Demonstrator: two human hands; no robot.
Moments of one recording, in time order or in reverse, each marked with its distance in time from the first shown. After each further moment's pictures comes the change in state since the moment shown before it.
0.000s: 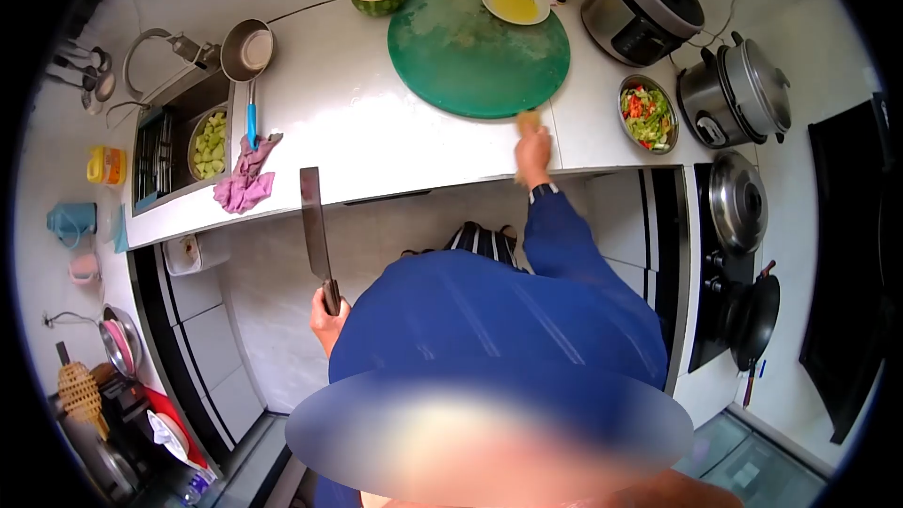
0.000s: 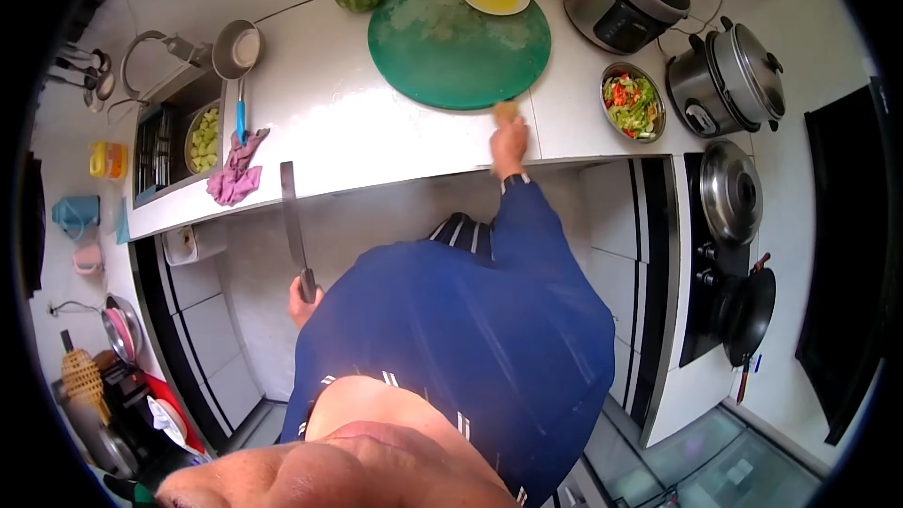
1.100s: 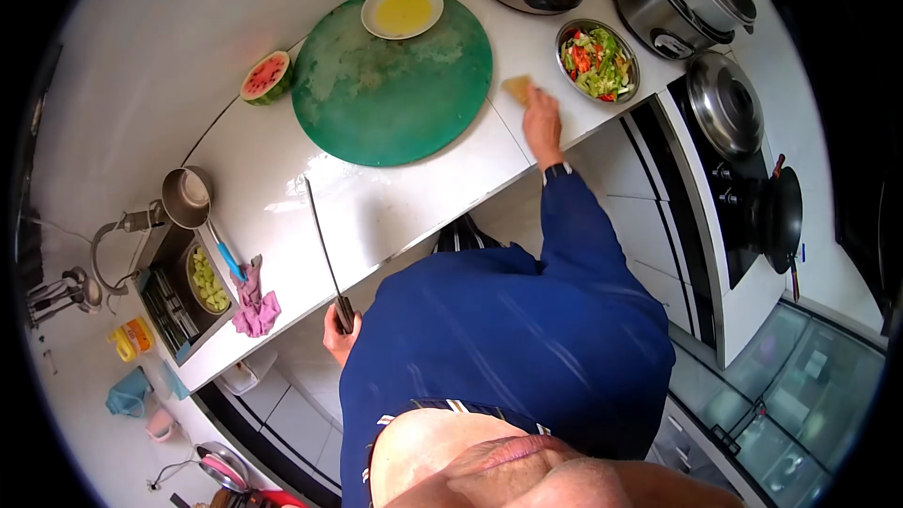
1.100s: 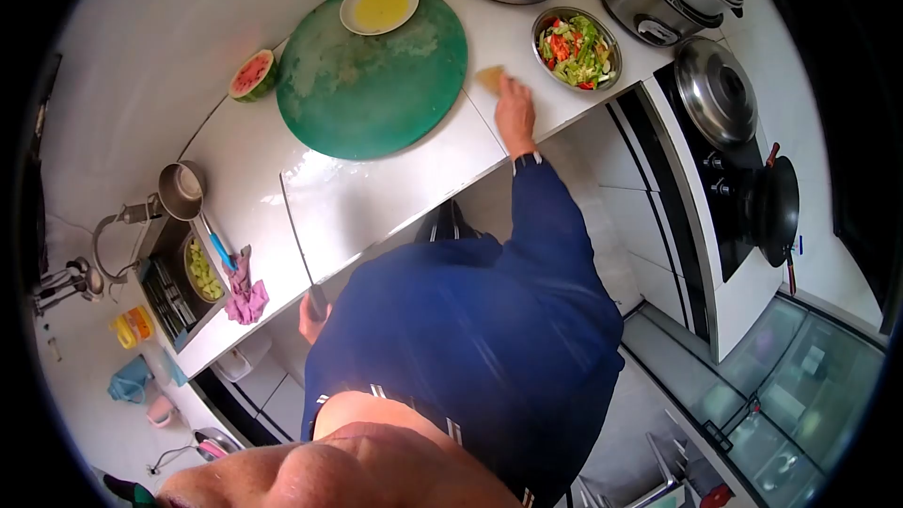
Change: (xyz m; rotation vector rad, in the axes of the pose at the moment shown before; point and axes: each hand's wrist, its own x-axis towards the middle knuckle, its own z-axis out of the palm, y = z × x) left_hand 0.130 0.055 0.084 -0.109 -0.285 0.262; right_hand 0.074 0.064 -0.079 -0.058 0.193 0.024
